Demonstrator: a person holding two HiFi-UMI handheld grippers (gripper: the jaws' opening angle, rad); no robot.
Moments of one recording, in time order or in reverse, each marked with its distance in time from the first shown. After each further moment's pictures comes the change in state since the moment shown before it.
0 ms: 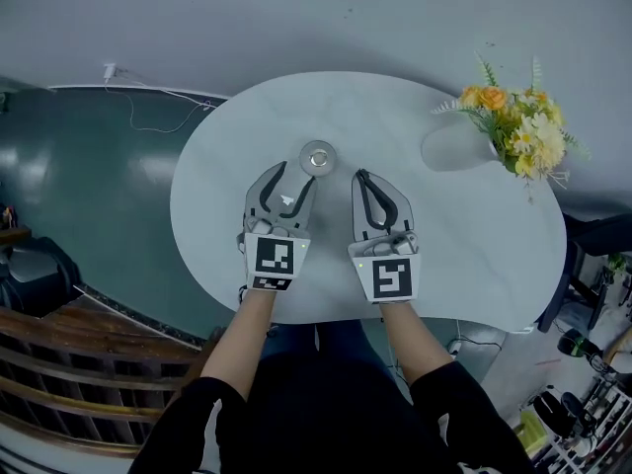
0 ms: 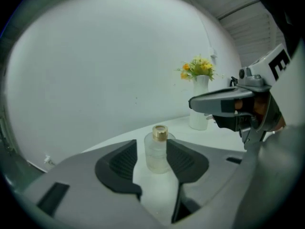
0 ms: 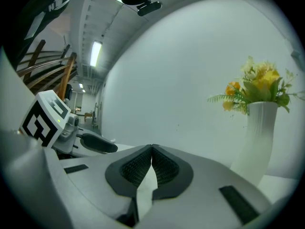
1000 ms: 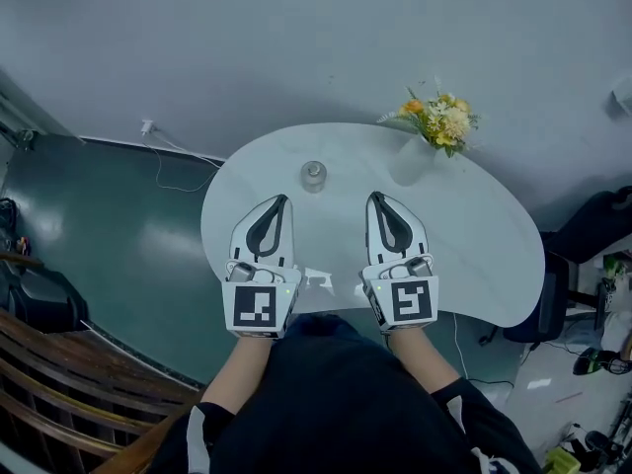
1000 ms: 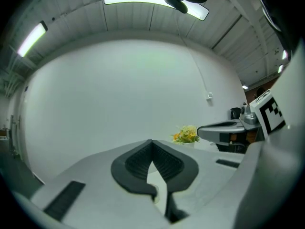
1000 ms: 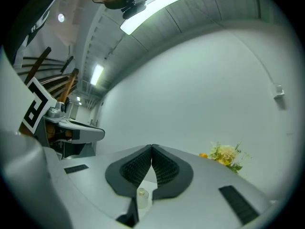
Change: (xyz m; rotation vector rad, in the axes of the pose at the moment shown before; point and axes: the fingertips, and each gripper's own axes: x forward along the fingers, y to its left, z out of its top) left arm -0.211 -0.035 0.168 -0.025 -0.335 0.142; right arm -0.167 0.016 0.145 -0.009 -0.260 -0.080
